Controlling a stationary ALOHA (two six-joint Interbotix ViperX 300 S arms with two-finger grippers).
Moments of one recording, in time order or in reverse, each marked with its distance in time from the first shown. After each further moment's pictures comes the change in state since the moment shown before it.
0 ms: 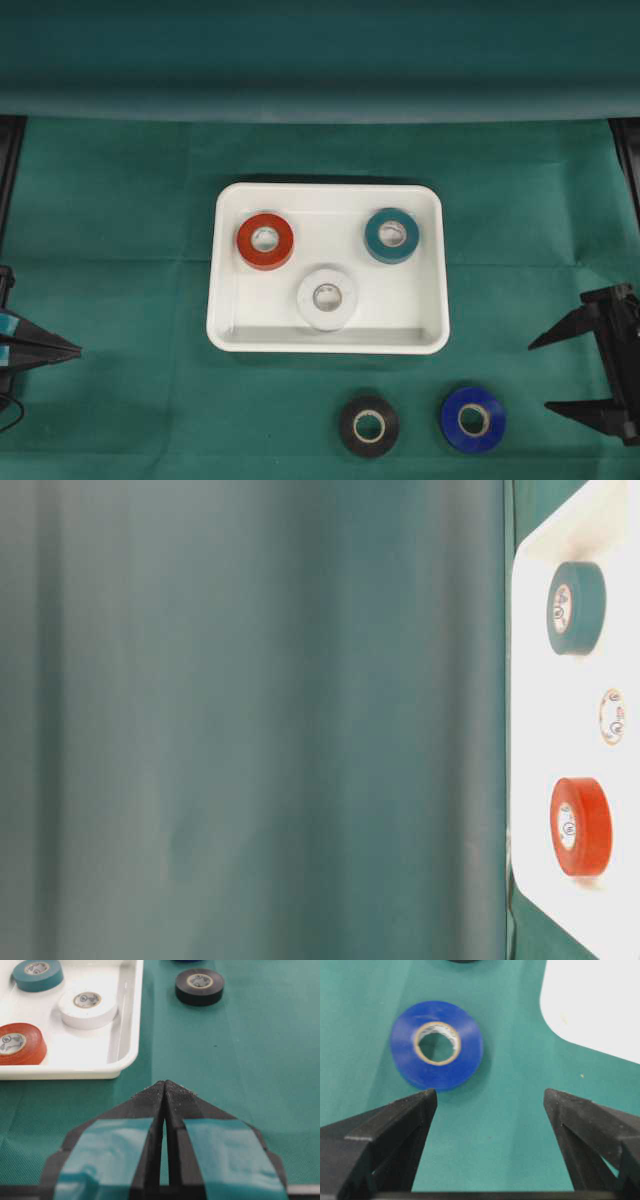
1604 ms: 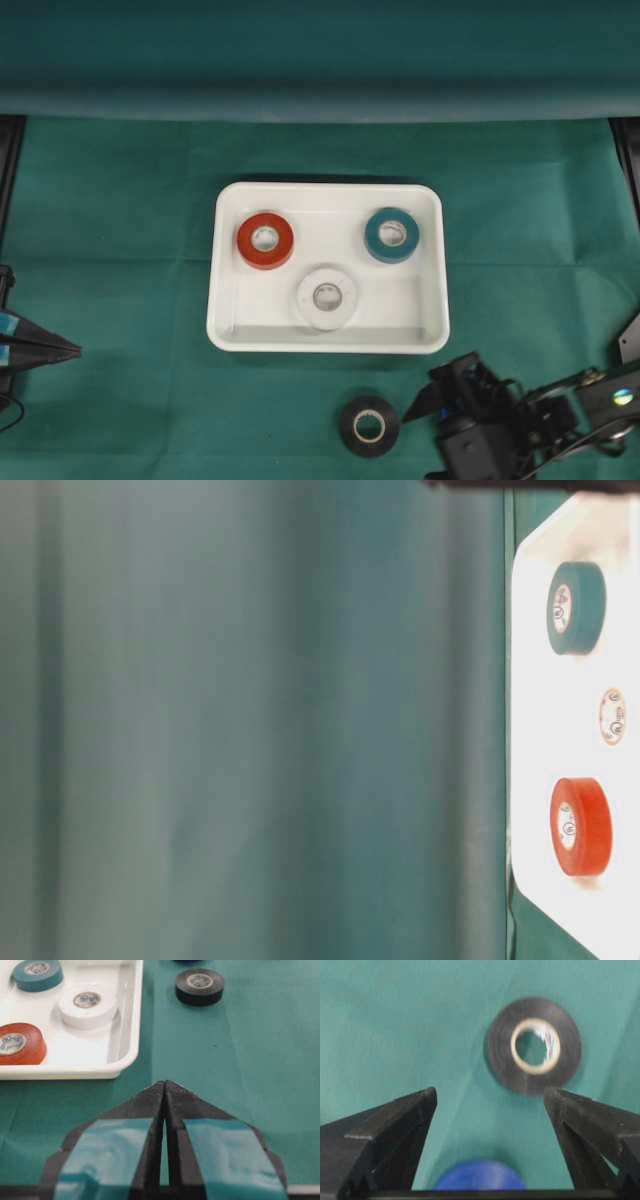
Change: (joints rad) left arm 0.000 -0.002 0.000 0.000 0.000 0.000; right arm 0.083 0.770 -0.433 -0.002 -0.221 0.000
